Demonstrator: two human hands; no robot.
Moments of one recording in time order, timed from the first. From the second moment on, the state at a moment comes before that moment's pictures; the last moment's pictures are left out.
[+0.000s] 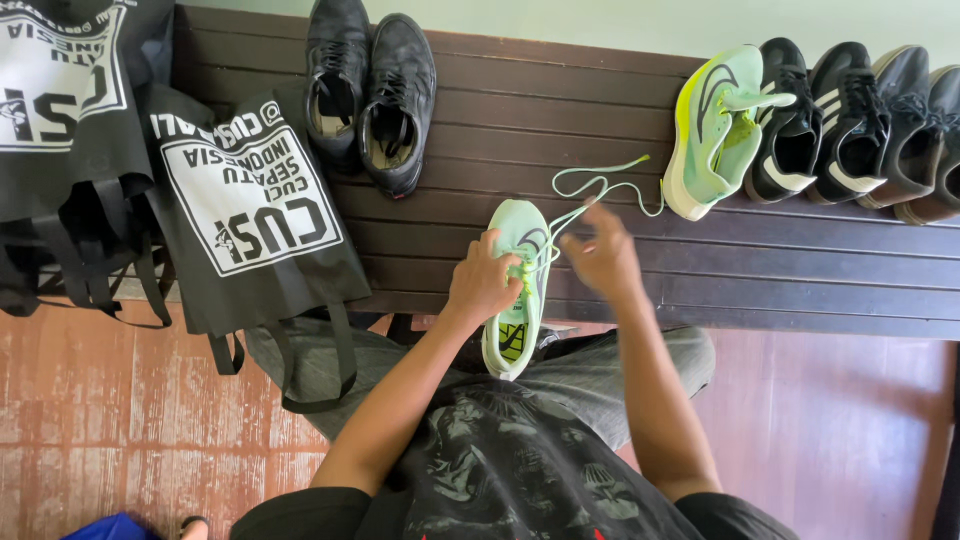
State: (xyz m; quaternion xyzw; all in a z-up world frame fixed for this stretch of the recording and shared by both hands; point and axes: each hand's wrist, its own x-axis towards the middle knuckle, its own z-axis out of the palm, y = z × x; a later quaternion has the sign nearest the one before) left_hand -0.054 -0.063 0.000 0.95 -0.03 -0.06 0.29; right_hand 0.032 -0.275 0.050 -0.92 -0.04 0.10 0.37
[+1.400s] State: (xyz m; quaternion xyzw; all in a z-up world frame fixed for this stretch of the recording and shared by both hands) left_hand -0.064 -0.034 -0.086 0.79 0.07 -0.08 0.60; right_hand 0.052 -0.224 -0.012 -0.94 -0.28 -0.11 0.16
